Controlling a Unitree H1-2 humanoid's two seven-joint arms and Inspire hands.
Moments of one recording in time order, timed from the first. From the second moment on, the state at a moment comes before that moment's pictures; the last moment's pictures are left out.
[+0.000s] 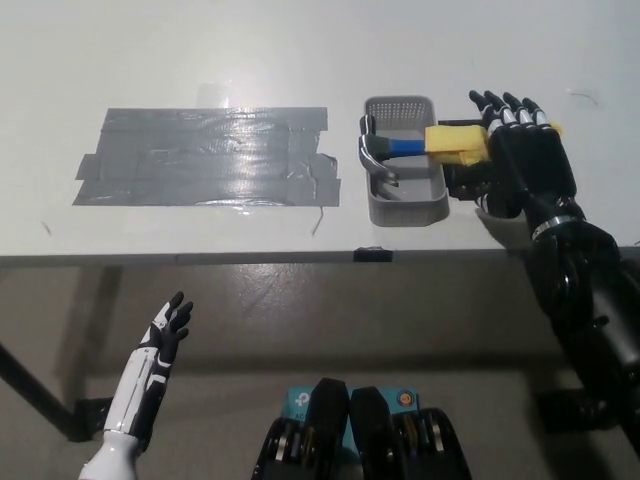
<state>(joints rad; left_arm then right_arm) -0.01 0.16 -0.03 0.08 0.10 -0.23 -0.03 -0.73 -0.28 0.32 0.50 -0.91 0.14 -0.09</state>
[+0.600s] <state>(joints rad) -0.01 0.16 -0.03 0.08 0.11 -0.23 -0.03 -0.78 -0.24 0.36 0.60 -0.91 0.16 -0.14</state>
